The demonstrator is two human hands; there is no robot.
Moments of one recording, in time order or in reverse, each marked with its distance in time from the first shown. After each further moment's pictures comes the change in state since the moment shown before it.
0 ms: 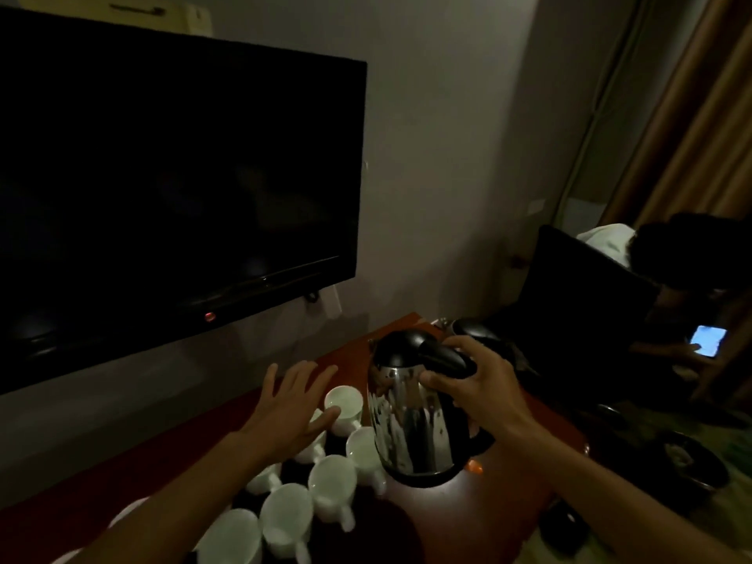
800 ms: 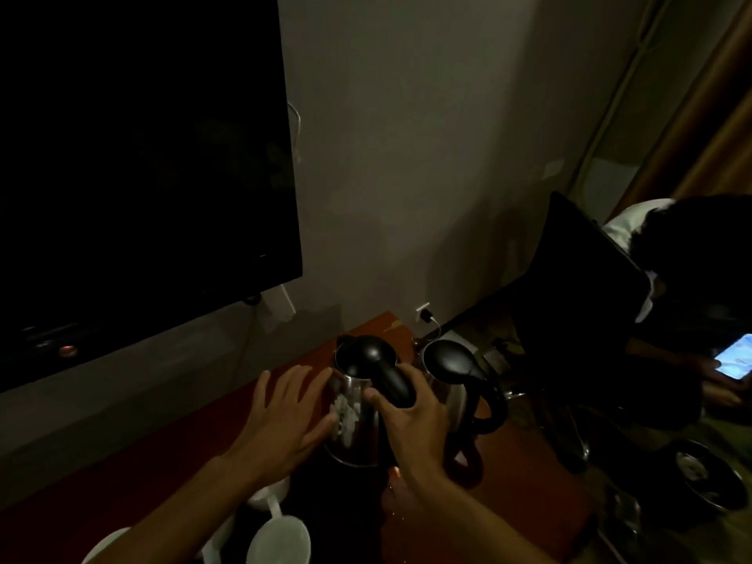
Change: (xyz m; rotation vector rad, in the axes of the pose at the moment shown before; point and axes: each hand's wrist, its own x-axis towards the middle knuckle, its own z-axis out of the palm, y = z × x) left_hand 0.195 0.055 0.051 -0.089 -0.043 -0.064; right_hand 0.153 0.159 0.064 0.187 0.188 0.162
